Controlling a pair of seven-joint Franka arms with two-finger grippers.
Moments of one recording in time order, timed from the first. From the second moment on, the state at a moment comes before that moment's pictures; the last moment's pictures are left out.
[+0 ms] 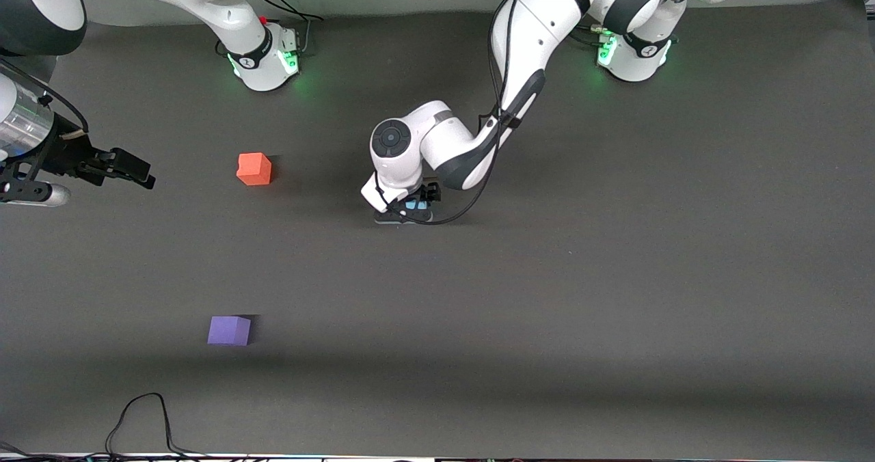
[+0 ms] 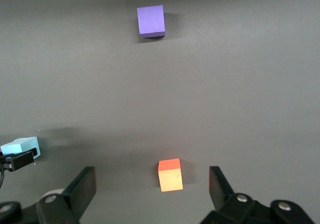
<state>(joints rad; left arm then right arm) -0.87 0.93 -0.08 -1.20 0.01 2.12 -0.94 0.09 -0.06 -0.08 -1.79 0.02 1.72 0.12</state>
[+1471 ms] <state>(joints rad) 0.15 0.20 -0.16 -1.44 0.00 1.54 -0.02 0.23 0.41 0.53 -1.75 -0.30 2.13 0.96</state>
